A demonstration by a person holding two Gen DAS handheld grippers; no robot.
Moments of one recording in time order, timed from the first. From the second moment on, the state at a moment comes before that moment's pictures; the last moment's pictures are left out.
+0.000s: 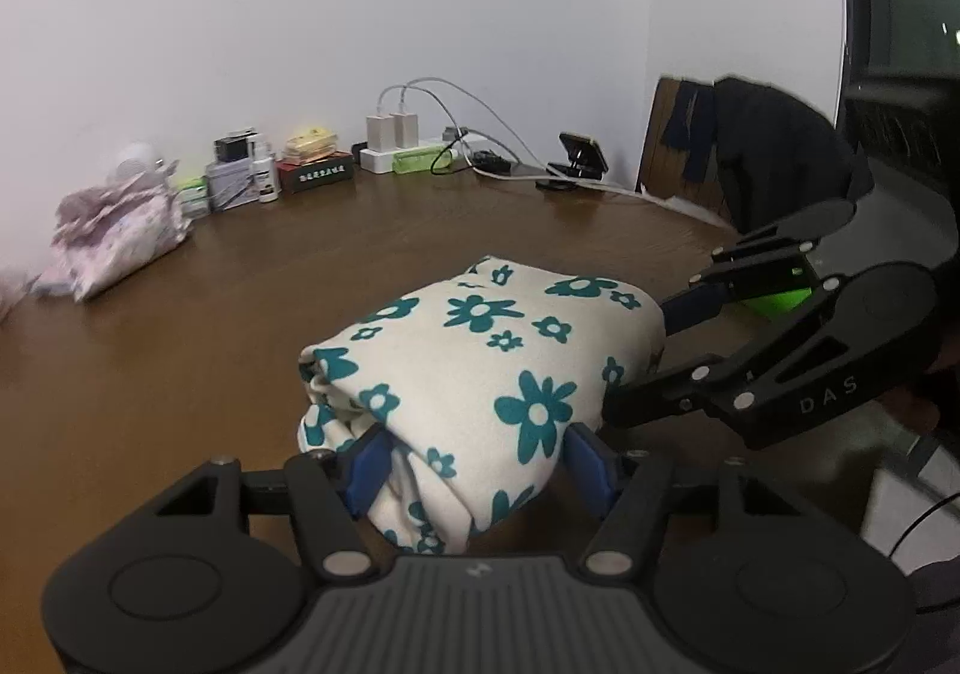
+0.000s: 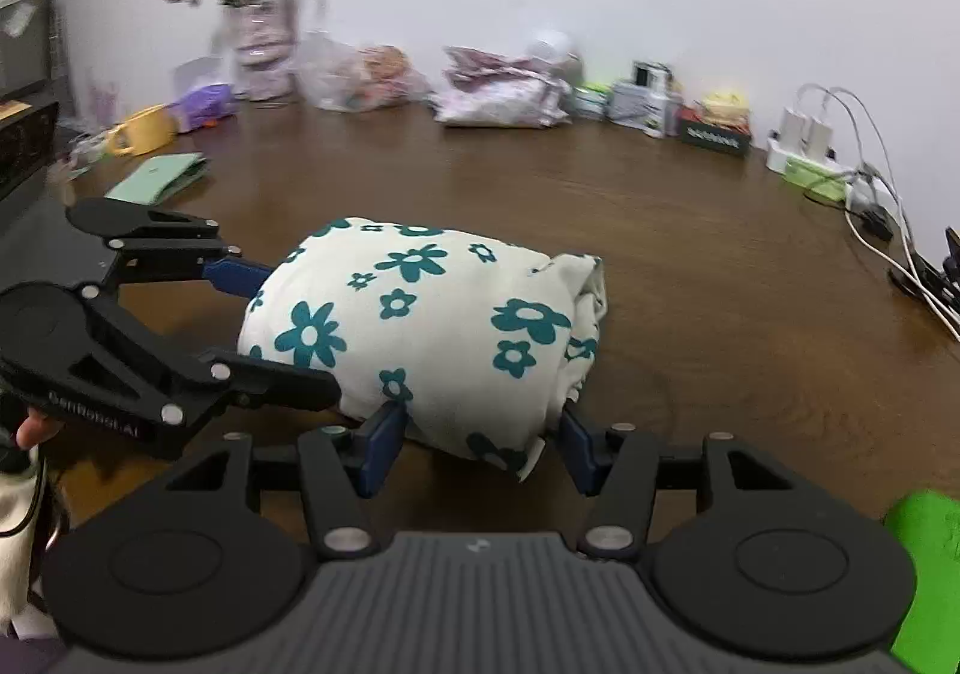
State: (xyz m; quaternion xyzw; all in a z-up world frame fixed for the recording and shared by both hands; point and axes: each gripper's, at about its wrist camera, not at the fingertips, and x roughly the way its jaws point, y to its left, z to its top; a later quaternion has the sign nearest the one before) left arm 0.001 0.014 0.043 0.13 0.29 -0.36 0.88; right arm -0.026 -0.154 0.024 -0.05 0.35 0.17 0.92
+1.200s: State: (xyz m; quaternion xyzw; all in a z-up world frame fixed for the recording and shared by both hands) left arm 0.321 -0.048 0.015 0.07 0.32 -0.28 0.90; right arm 0.301 -0.223 0.005 0.06 0.34 -0.03 0.94
